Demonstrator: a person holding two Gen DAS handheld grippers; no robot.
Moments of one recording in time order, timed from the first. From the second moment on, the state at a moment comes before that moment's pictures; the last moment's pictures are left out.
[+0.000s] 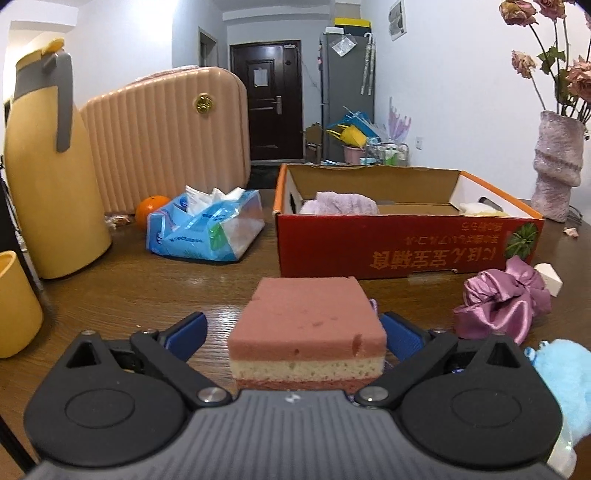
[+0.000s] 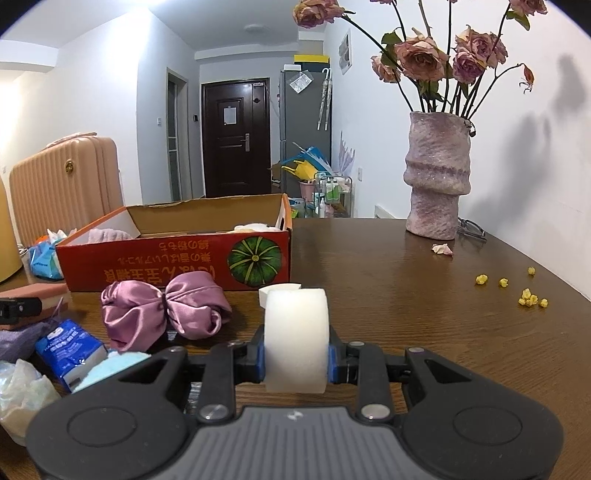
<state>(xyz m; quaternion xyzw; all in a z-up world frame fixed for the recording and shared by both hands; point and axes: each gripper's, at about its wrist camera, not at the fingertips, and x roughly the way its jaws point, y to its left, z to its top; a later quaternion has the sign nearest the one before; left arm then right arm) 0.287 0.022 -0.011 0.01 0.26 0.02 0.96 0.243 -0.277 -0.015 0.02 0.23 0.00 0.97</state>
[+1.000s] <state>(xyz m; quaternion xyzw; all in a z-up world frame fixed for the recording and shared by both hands) 0.263 0.022 0.011 -0.01 0.20 0.01 0.98 0.239 -0.277 -0.009 0.02 0.20 0.00 0.98</state>
